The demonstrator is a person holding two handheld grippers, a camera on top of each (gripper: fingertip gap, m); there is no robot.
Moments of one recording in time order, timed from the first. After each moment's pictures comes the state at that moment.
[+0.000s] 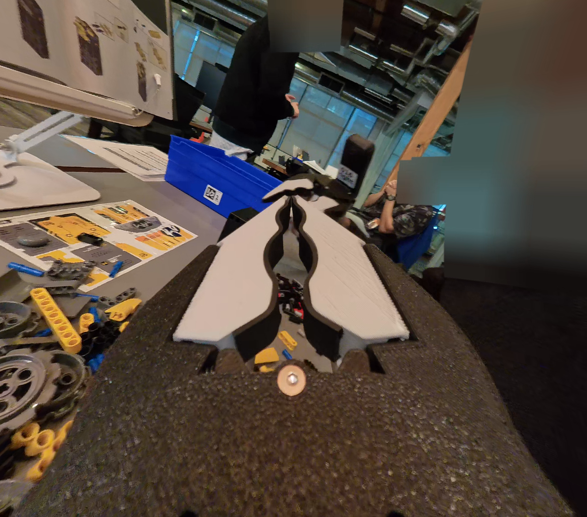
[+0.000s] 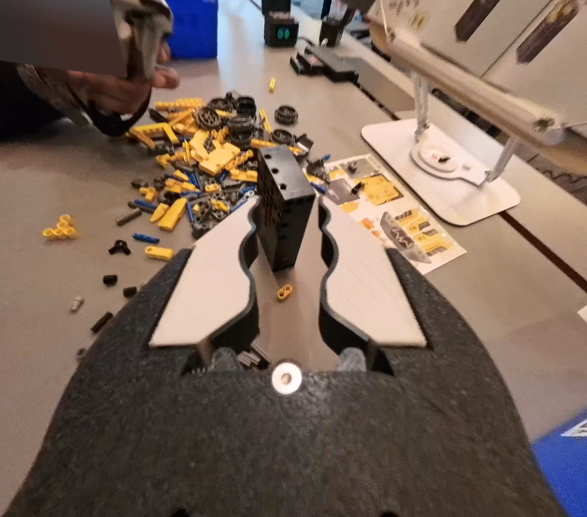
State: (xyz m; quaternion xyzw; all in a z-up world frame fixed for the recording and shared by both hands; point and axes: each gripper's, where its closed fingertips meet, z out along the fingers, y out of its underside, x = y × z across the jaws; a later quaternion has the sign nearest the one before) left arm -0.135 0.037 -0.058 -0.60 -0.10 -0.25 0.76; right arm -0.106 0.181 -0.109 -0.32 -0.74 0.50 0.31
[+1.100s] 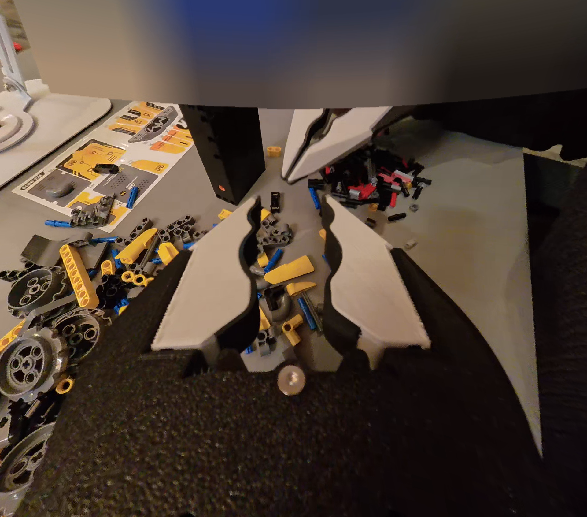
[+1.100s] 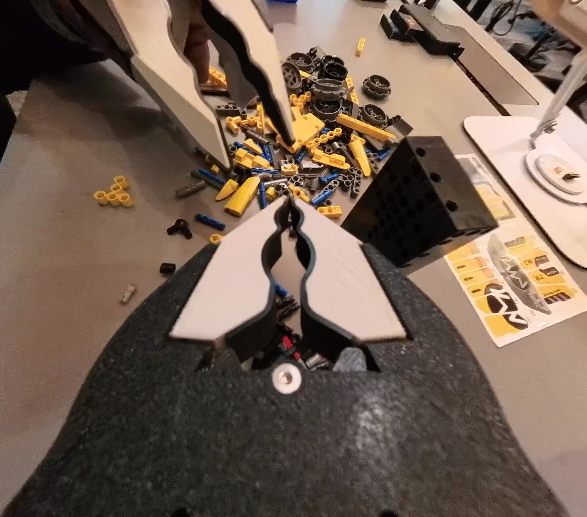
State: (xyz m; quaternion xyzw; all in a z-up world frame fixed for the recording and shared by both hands) left arm -0.079 0.087 -0.153 -0.84 0.02 -0.01 0.55; right arm -0.088 0.105 -0.165 -0.25 -0.81 0.46 0.26
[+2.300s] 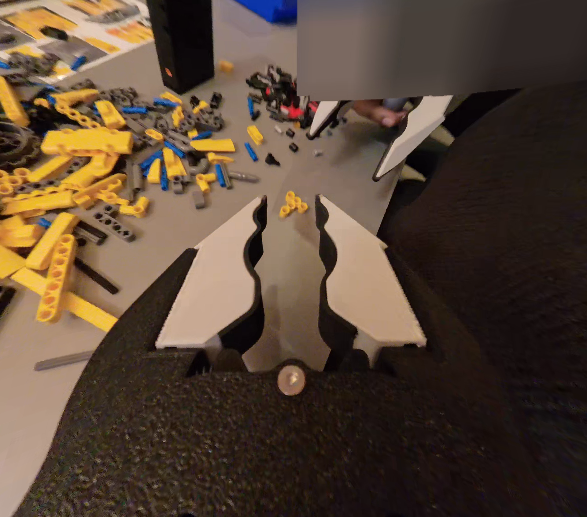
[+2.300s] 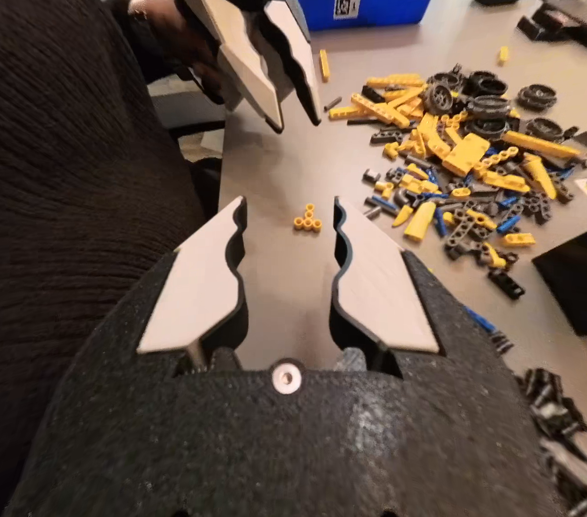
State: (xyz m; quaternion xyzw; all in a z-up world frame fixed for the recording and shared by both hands) left arm -0.017 -0.025 -0.162 -0.84 -0.07 -0.09 0.53; right arm 0.015 0.012 -0.164 -0.25 -0.81 0.51 0.15
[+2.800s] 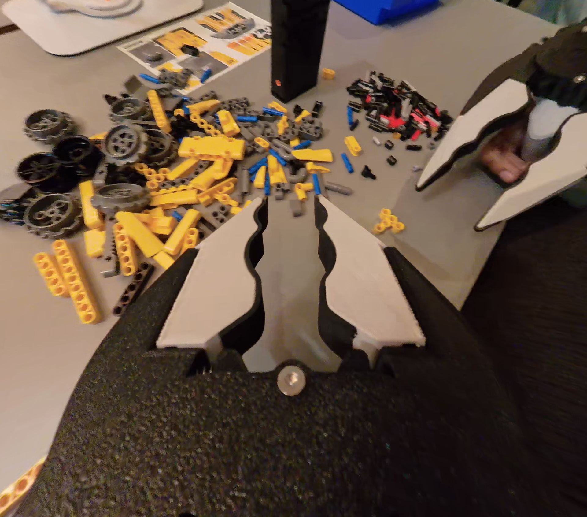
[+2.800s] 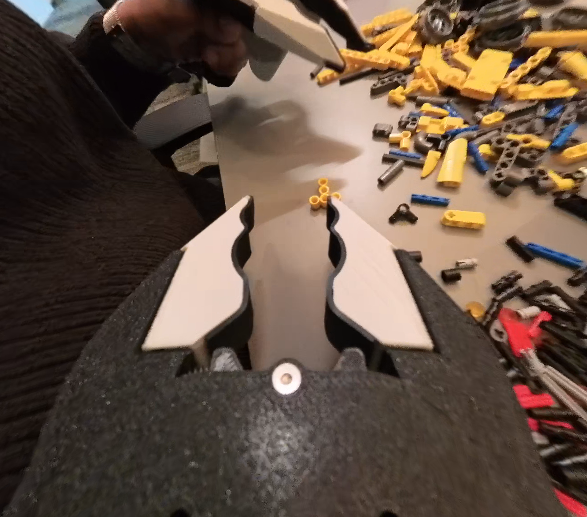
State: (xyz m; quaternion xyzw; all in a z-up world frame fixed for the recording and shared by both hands) left arm -0.085 -0.026 -0.165 -0.85 -0.13 0.03 0.51; right arm 0.020 0.007 -0.187 -0.37 -0.77 0.51 0.10
